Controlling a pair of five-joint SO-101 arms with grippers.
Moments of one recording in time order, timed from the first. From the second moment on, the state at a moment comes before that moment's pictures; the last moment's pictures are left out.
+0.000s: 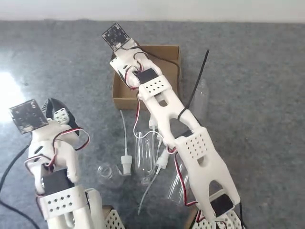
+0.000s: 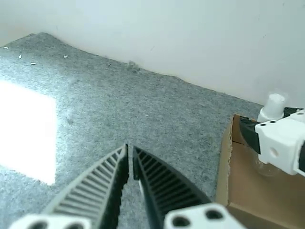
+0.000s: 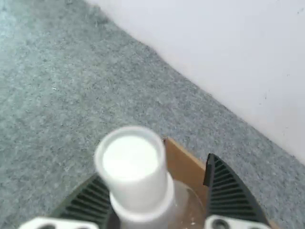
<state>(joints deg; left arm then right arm) -24.0 -77.6 74.3 37.8 12.4 -34.0 59.8 -53.7 29.5 14.8</state>
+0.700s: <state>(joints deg) -24.0 -77.6 74.3 37.8 12.4 -33.0 73.3 -77.1 34.5 14.7</state>
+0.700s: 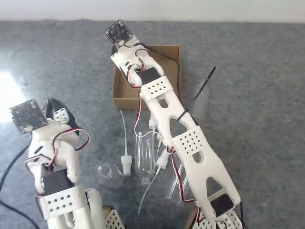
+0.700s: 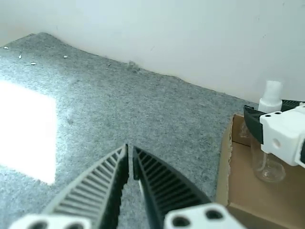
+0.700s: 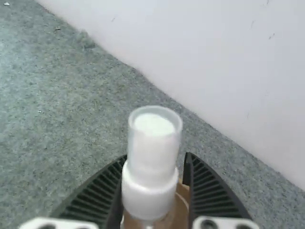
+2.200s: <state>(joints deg) -24.0 -77.6 74.3 37.8 12.4 -27.4 73.5 -92.2 64.8 5.4</state>
